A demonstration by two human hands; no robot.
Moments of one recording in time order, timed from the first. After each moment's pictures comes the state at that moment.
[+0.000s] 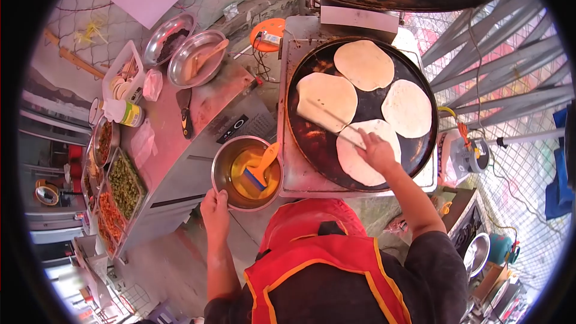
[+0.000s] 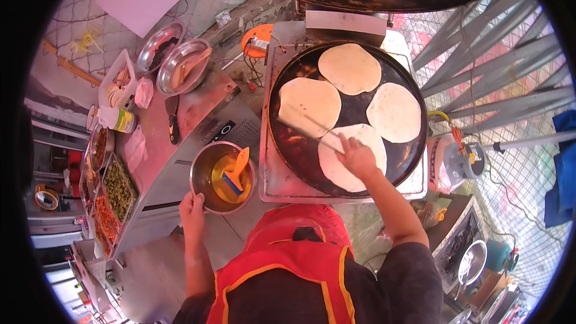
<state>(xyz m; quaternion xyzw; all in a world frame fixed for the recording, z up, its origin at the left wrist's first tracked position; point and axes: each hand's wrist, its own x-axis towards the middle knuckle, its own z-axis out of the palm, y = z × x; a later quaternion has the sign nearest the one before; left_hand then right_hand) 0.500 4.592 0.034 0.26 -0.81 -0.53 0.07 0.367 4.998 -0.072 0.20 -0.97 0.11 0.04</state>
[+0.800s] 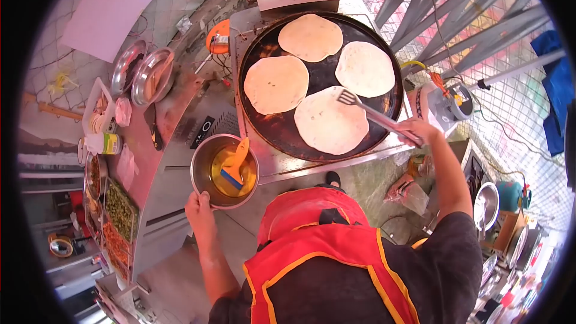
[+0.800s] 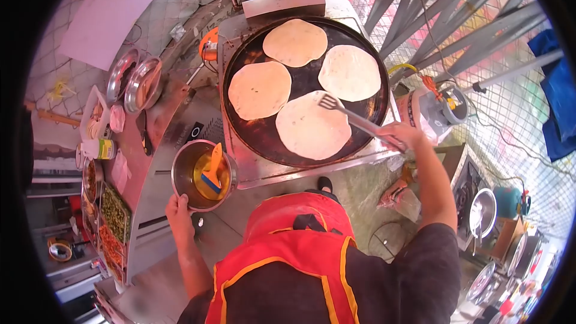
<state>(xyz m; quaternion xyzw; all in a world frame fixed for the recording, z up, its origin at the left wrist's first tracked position) 0.516 4.637 0.041 0.23 -0.78 -0.57 0.04 0.445 5.218 -0.036 -0.25 -0.70 0.55 -0.38</state>
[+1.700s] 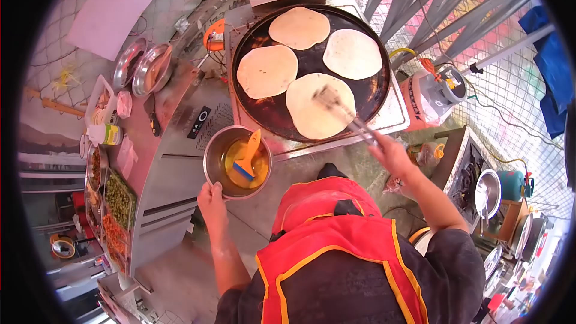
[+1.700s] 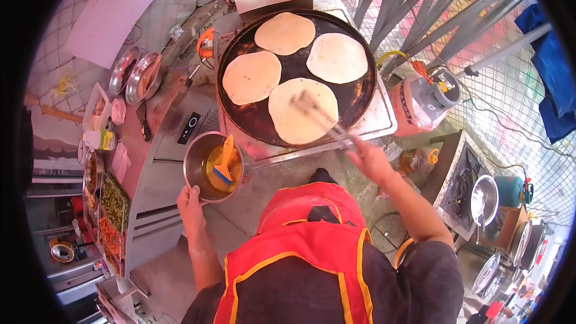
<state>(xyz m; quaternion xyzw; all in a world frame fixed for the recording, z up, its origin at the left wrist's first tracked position) 0.567 4.673 0.029 0.22 -0.77 -0.60 0.03 0.580 5.120 -0.048 0.03 -0.95 0.30 0.03</state>
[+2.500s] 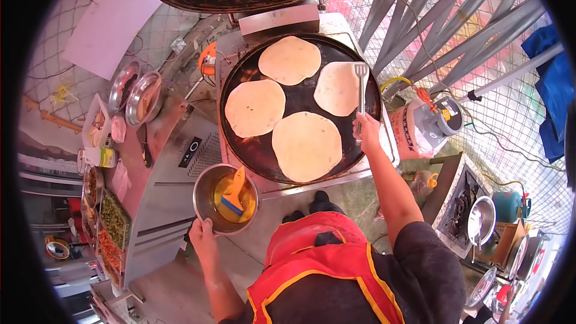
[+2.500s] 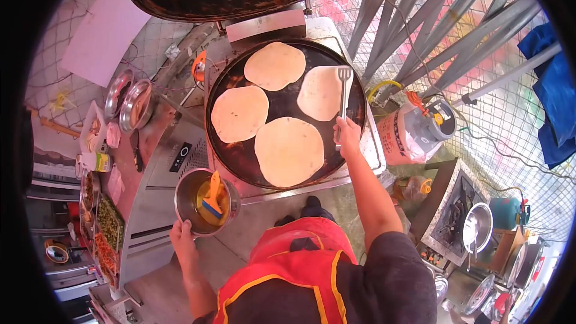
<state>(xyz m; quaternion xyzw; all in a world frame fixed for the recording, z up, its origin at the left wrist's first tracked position) 0.554 4.707 0.042 0.25 -0.77 -0.59 0.03 0.387 5.154 -0.102 -0.31 -0.56 0.77 0.05</state>
